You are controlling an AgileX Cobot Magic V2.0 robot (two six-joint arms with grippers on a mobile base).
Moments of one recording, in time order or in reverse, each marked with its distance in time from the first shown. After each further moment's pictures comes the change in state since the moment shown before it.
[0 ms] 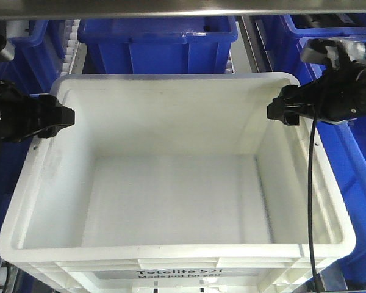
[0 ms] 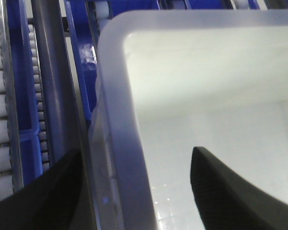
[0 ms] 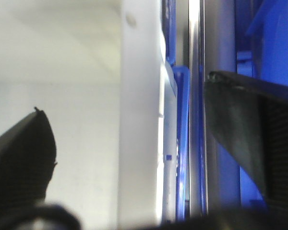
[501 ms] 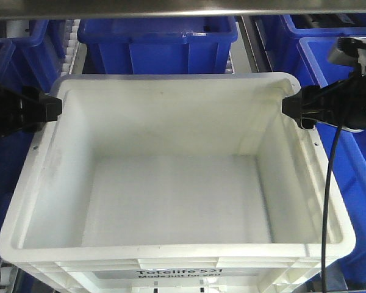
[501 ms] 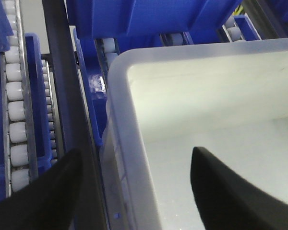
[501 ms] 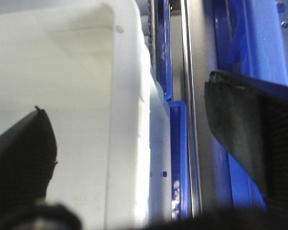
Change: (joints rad) left arm 0.000 -0.097 0.049 0.048 -0.064 0.000; right arm 0.000 -0.179 0.193 0.003 -0.203 -0.006
